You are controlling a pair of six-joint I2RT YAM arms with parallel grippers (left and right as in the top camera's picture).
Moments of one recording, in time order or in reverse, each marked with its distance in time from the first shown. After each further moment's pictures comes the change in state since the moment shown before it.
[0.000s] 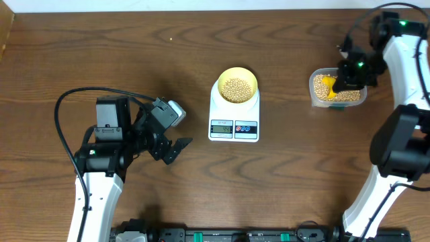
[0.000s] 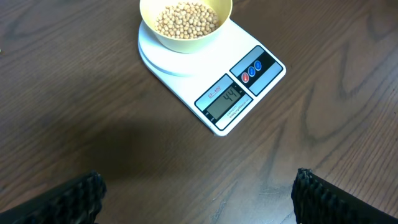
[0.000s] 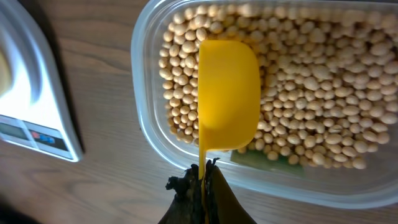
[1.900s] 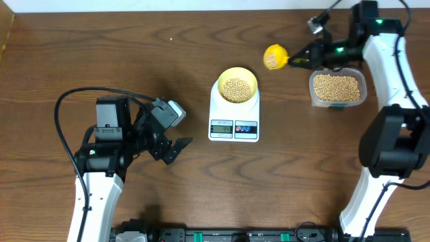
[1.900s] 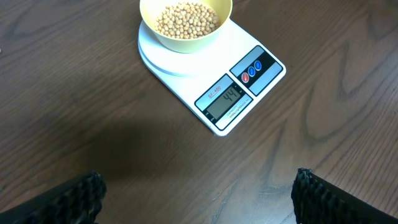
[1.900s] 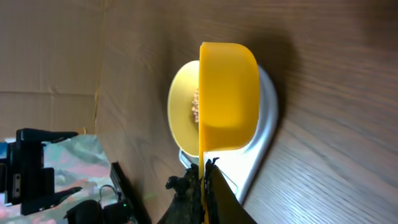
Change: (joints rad) left arm 0.000 0.000 0.000 0.000 0.000 0.000; right arm 0.140 -0.003 0.000 0.219 -0.653 0.062
